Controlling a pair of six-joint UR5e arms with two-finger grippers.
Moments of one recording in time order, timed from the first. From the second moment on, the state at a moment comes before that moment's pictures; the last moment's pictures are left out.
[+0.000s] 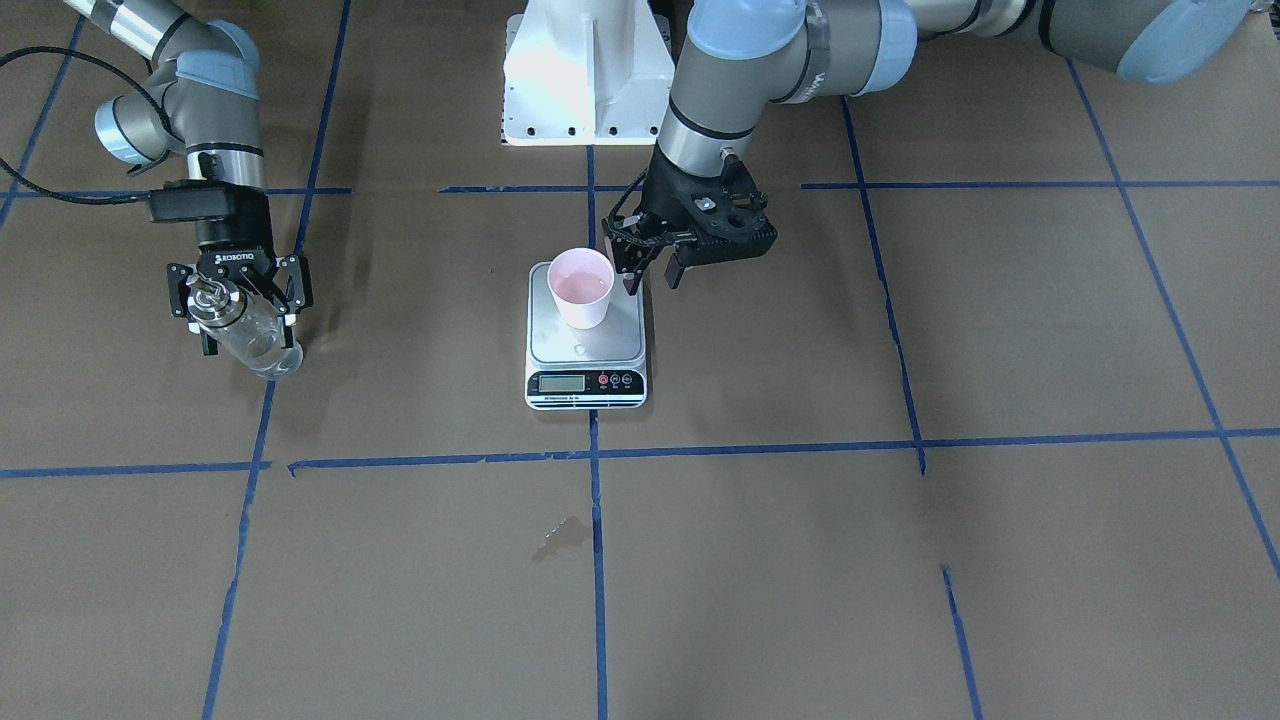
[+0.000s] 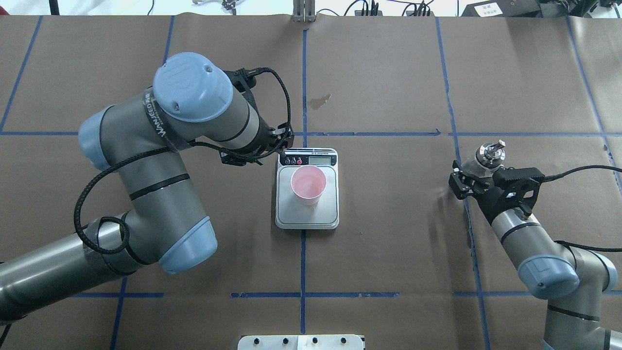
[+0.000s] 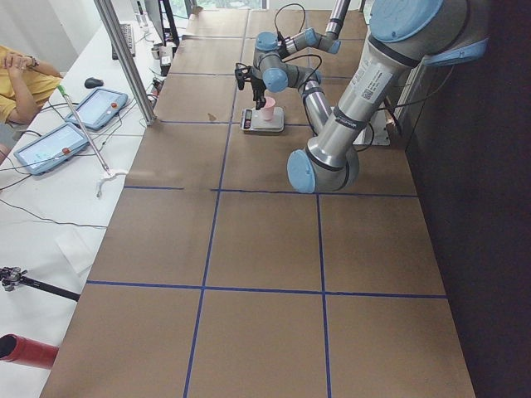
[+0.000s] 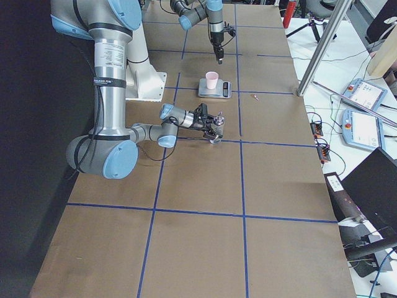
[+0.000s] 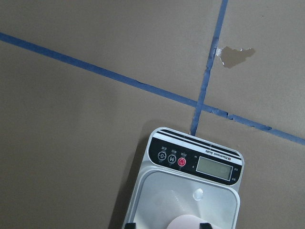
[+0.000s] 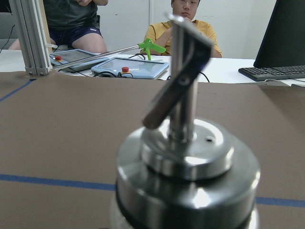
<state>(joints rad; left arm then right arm) -0.60 -2.29 -1.77 -1.62 -1.90 -1.52 0.32 -1.63 1.69 -0.51 0.75 1.12</state>
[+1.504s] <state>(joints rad) -0.60 -2.27 -1.78 -1.63 -1.90 -1.52 0.39 -1.33 1.76 -0.80 0.75 0.79</state>
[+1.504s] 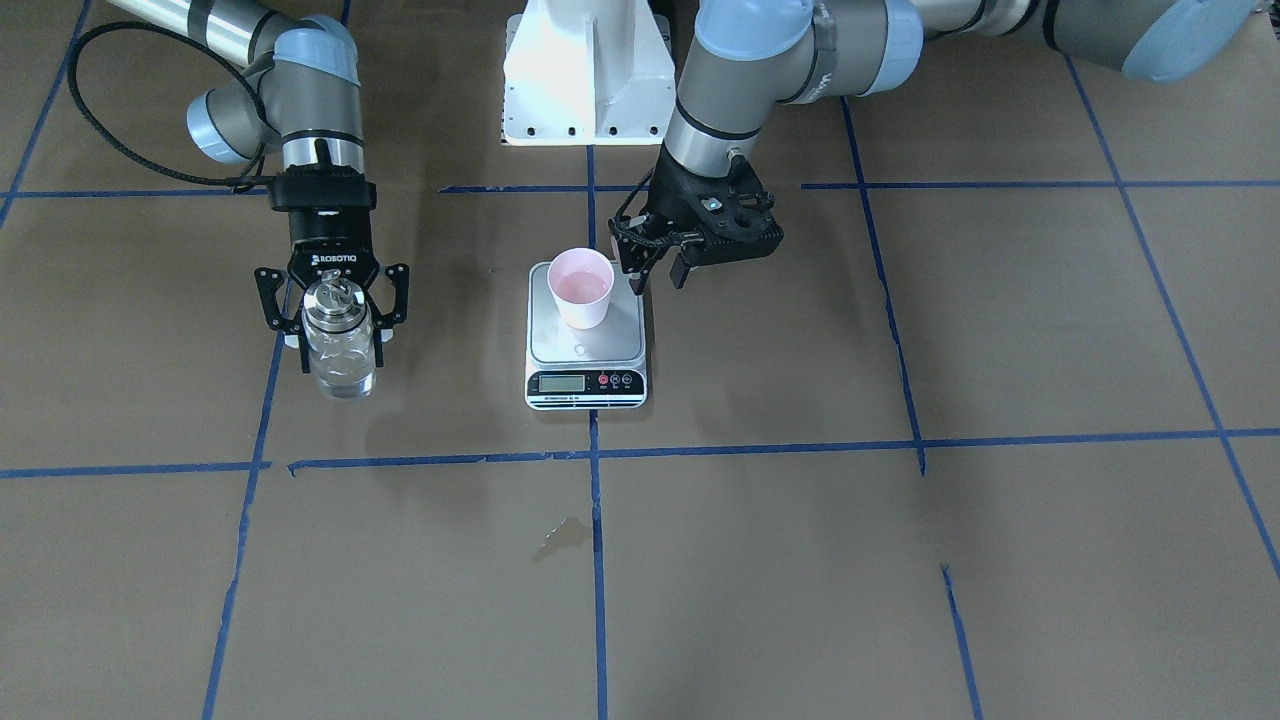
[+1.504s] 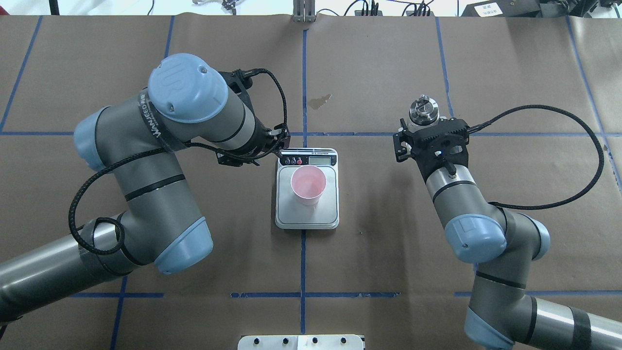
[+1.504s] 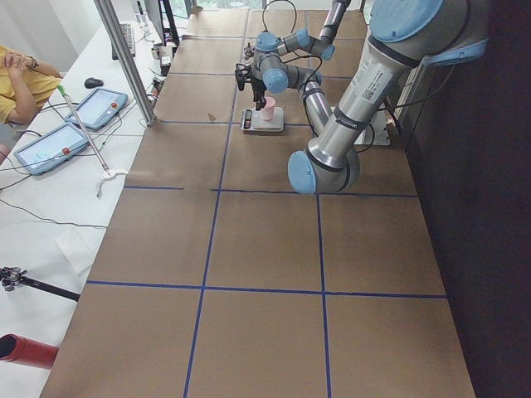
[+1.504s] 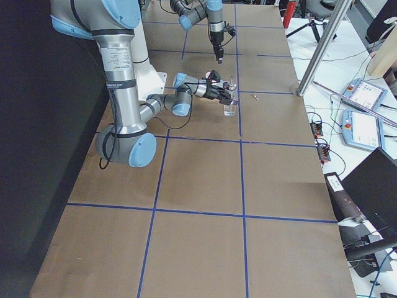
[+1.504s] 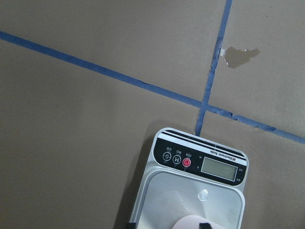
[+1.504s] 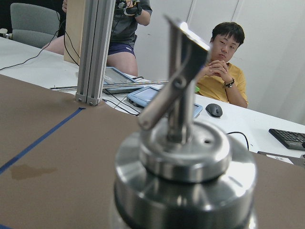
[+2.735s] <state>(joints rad) -0.88 -2.06 -1.86 -1.63 -1.99 -1.00 0.27 -1.21 1.80 -1.03 0.53 0.37</state>
